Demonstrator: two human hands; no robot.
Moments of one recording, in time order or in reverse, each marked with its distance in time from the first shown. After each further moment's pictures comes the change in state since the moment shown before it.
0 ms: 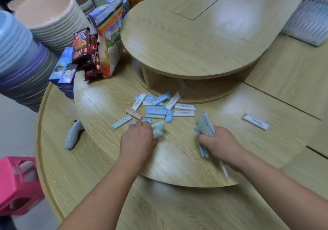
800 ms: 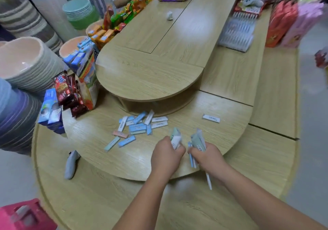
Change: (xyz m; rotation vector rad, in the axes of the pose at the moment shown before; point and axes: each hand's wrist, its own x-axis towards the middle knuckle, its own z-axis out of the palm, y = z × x) left_hand -0.058 0.104 -0.097 -0.843 -0.207 -0.027; right_hand -0.101 -0.009 -0.022 0.338 0.227 0.196
